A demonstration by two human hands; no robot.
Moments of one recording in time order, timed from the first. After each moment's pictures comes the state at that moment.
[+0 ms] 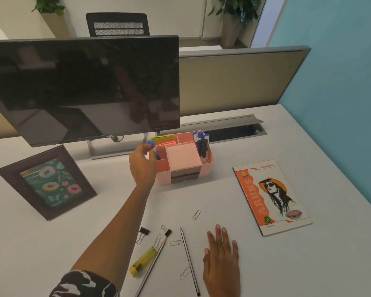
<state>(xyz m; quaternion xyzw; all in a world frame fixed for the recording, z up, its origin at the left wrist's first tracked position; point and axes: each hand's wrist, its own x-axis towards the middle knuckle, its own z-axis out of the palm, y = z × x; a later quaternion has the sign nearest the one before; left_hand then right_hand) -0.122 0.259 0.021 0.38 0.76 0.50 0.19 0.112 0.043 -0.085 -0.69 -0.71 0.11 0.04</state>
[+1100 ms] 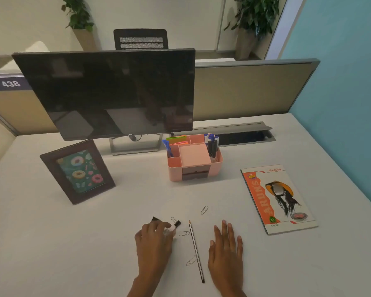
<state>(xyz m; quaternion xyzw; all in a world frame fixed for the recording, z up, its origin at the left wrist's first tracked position) -0.090 0.026 -0.038 0.58 0.78 0.21 0.09 0.111 0.040 -0.077 -0.69 -0.72 0.10 0.06</state>
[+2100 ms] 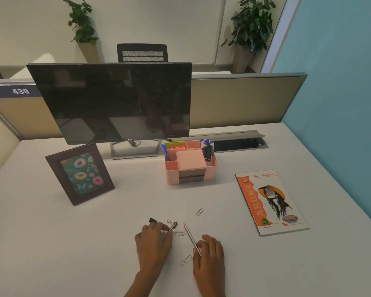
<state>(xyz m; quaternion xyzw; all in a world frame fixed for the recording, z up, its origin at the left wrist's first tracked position) -0.076 0.031 -0.031 0.51 0.81 0.22 0.15 0.089 0.019 -0.079 -0.63 -0.73 0.09 0.24</state>
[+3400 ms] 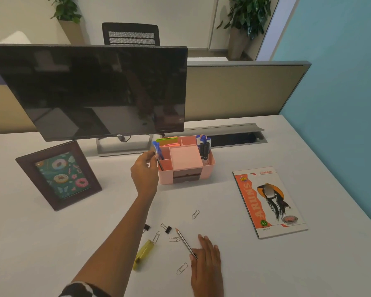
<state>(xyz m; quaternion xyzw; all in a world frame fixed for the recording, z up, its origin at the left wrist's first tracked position) -0.109 0.214 0.040 0.34 0.76 0.52 0.20 0.089 0.027 -0.093 -0.61 -0.75 0.06 0.23</state>
